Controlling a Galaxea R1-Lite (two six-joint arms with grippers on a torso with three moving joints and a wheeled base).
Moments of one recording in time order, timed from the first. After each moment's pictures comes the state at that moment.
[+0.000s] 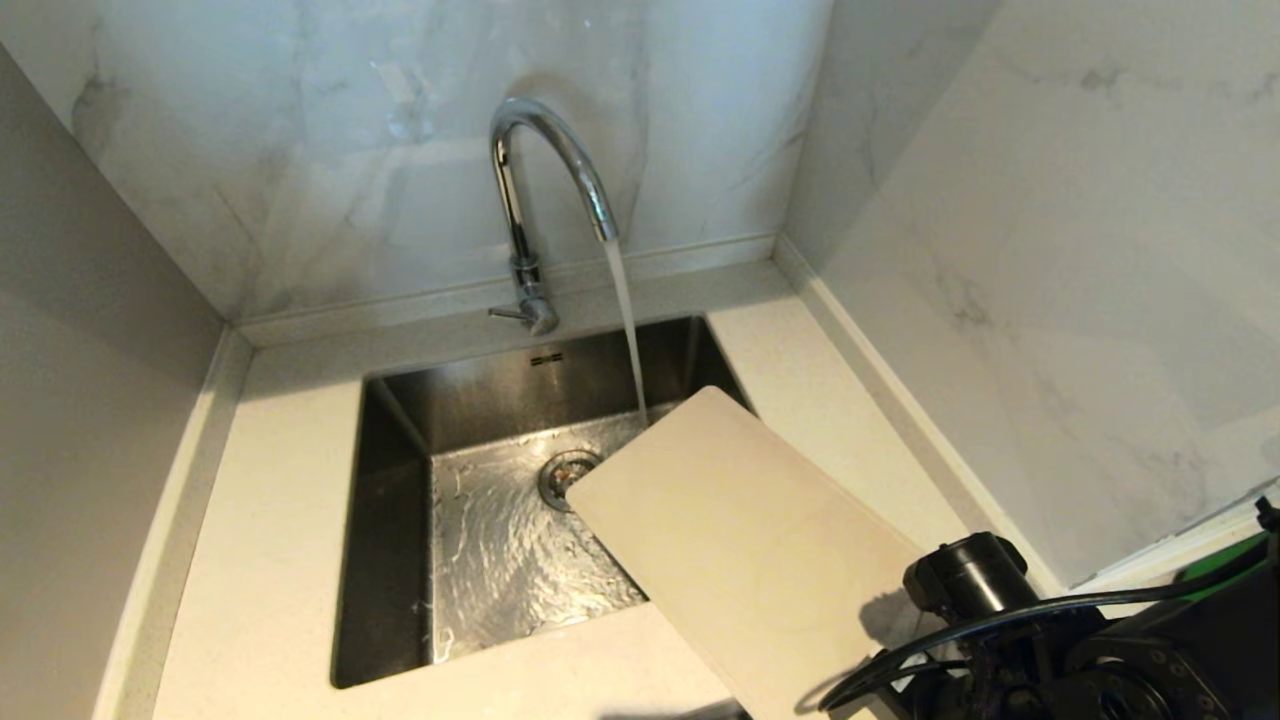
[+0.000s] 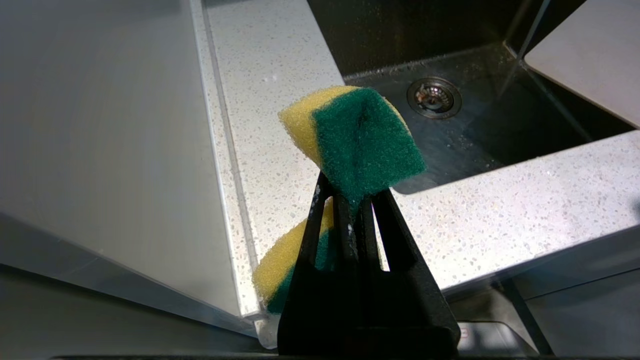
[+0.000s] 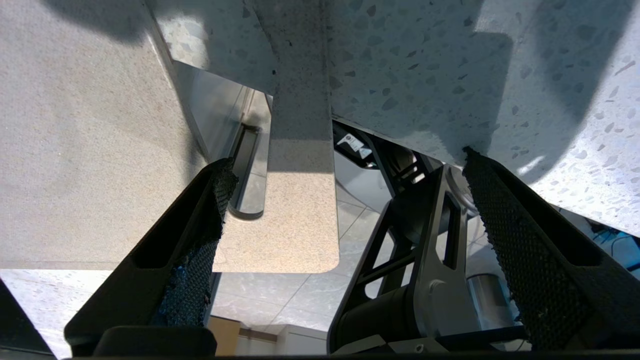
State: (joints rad) left arm 0.00 0.00 0.00 -0.01 0.00 -0.01; right arm 0.30 1.83 -0.51 -0.11 0.04 1.19
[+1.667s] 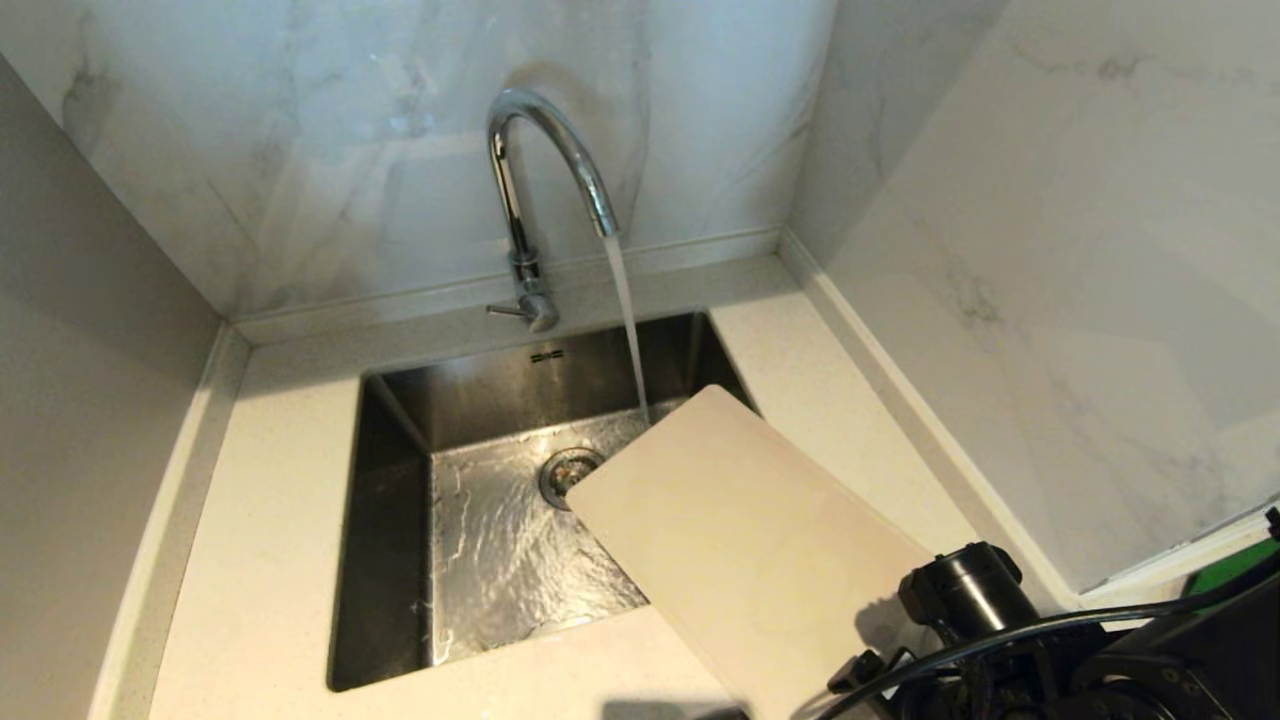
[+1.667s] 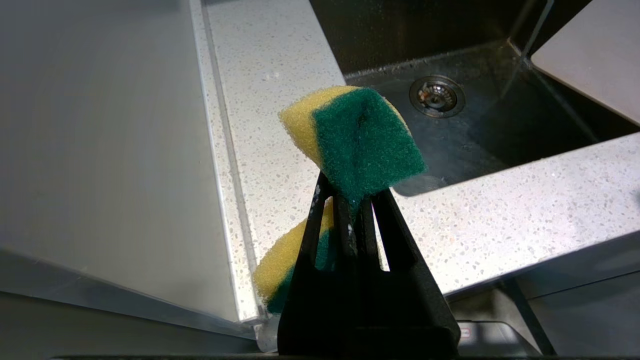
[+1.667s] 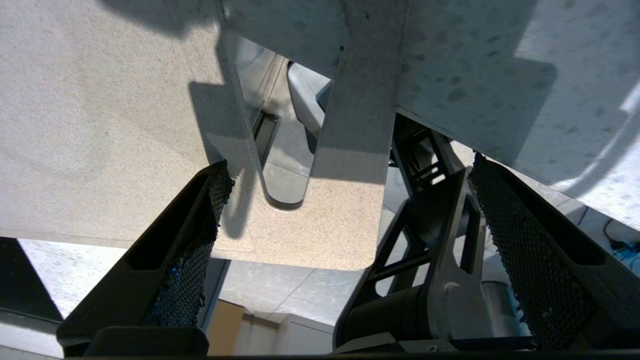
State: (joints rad) left arm 0.00 0.00 0.00 -0.01 0.00 -0.01; right arm 0.35 1.74 -0.48 -0.11 0.03 1.19
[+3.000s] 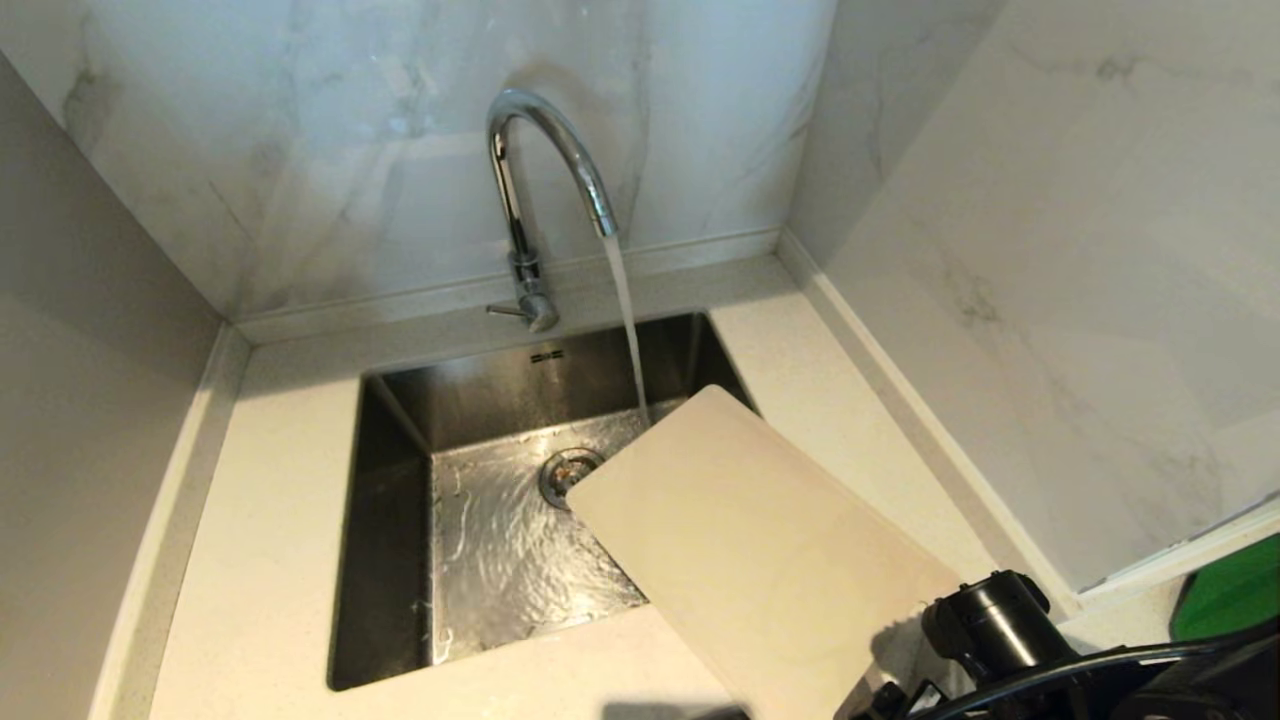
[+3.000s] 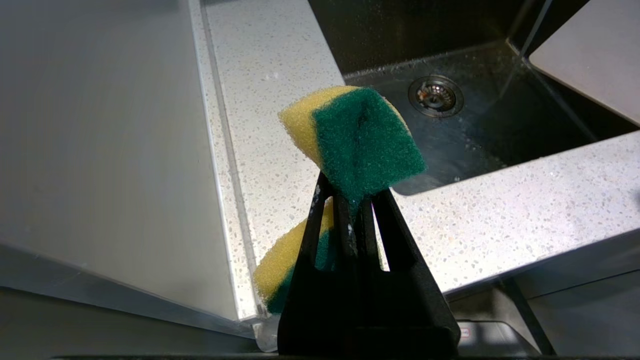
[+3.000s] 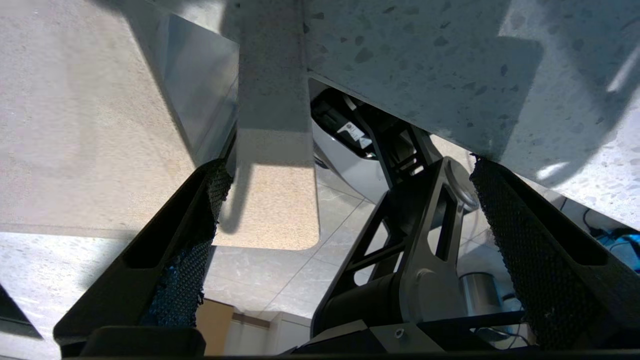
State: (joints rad) left arm 0.00 0.00 0.00 -0.01 0.00 -0.01; right arm 0.35 1.70 -0.40 -0.12 0.03 1.18
